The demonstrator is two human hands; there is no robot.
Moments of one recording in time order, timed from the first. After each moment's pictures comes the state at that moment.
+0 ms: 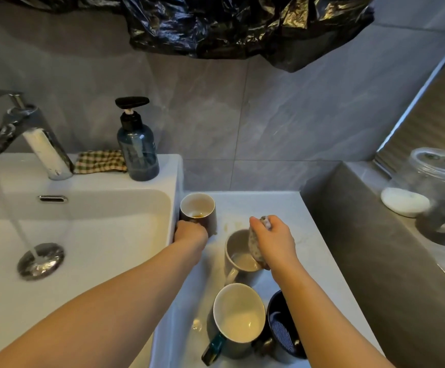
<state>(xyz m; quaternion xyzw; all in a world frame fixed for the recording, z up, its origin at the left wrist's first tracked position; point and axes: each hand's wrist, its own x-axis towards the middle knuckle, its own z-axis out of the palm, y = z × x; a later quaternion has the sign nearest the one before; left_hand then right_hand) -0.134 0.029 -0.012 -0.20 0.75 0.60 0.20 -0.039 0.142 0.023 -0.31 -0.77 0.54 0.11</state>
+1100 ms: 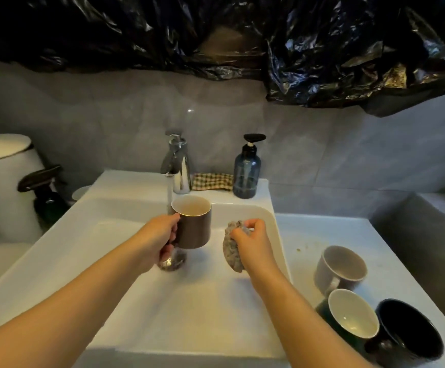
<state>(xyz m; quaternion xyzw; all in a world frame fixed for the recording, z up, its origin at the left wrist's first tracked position) -0.126 -0.257 0.083 -0.13 0.75 0.62 0.20 -0.066 -0.097 0.072 -0.22 -0.73 0.64 0.05</state>
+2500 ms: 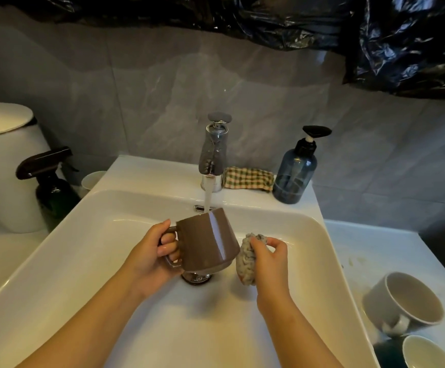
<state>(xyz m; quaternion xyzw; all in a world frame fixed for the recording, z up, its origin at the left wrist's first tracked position) -0.178 -0.317 0.014 -0.14 0.43 0.86 0.23 -0.133 -0.139 0.008 -0.30 -0.62 0.72 0.09</state>
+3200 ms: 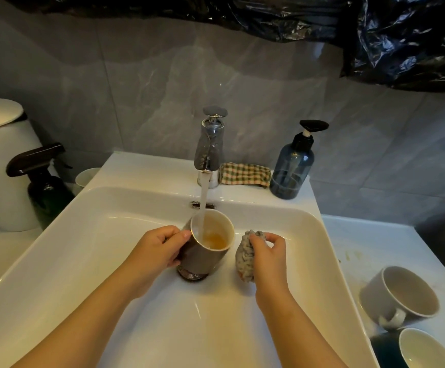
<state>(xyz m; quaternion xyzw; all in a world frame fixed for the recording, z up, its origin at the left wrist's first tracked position) -0.173 -0.312 0.017 0.00 0.74 0.66 0.13 -0.134 -0.136 0.009 -0.32 -0.63 0.71 0.08</state>
